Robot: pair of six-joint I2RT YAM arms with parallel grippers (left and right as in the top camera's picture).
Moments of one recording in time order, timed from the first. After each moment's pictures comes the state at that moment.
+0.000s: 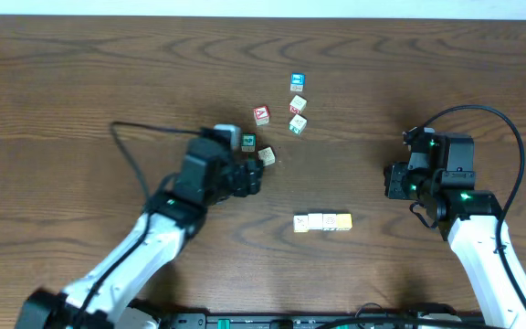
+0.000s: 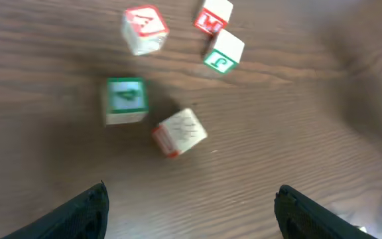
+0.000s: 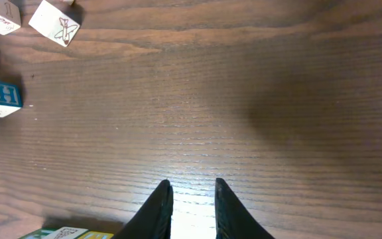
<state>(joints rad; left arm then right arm) -0.44 1.34 0.62 0.01 0.18 -0.43 0.00 1.22 0.73 -0.51 -0.20 0.13</state>
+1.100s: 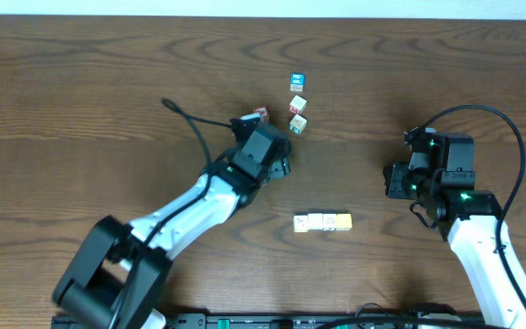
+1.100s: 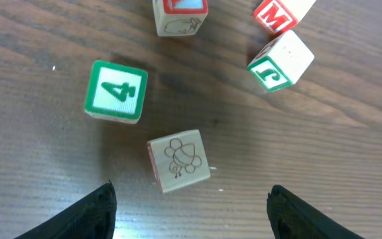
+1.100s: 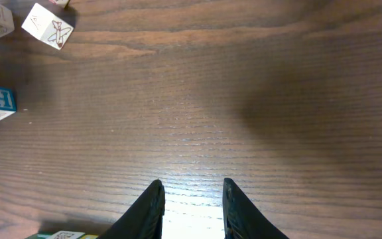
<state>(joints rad) -0.64 1.69 0.95 -0.21 -0.16 -0.78 0.00 1.22 0.73 -0.50 -0.19 0.14</state>
